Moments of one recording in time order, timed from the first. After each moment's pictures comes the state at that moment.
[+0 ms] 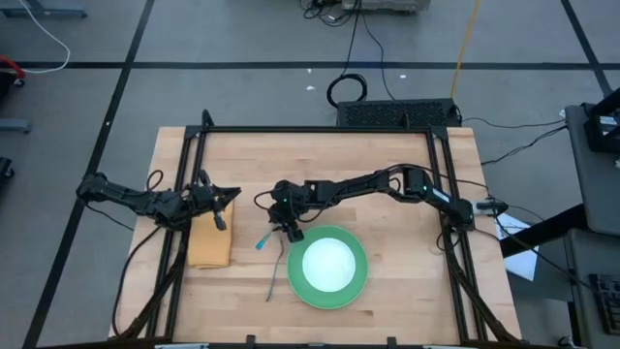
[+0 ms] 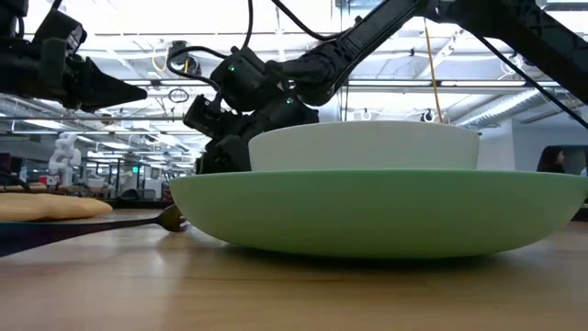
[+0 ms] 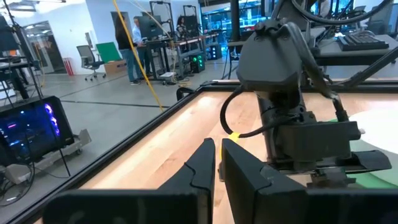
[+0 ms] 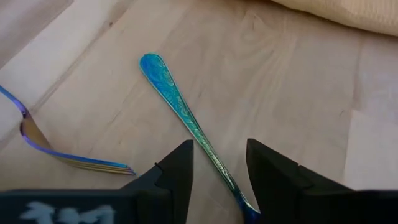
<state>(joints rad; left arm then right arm) -0.29 0.11 0.01 0.07 -0.68 0.10 -0.08 2.36 1.68 -0.09 -0.35 -0.35</state>
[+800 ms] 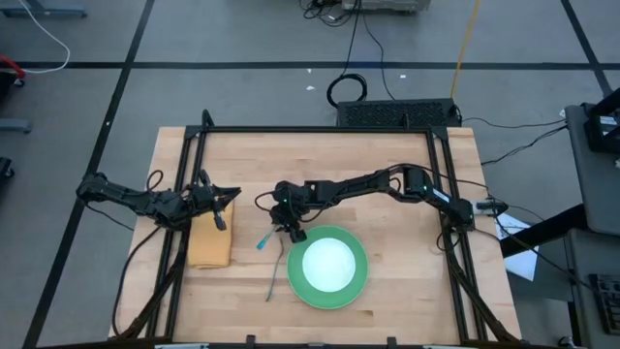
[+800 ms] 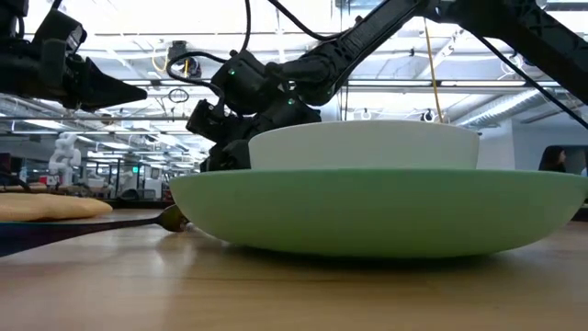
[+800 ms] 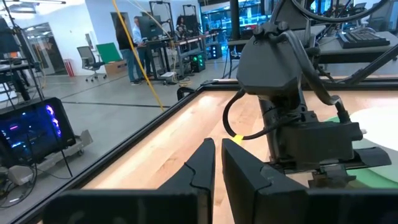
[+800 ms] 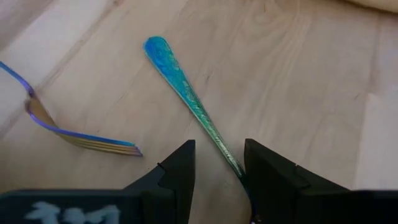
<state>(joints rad) -0.29 0.11 0.01 0.06 -0.68 0.11 -0.08 2.36 1.67 -0.14 -0.35 -0.38</state>
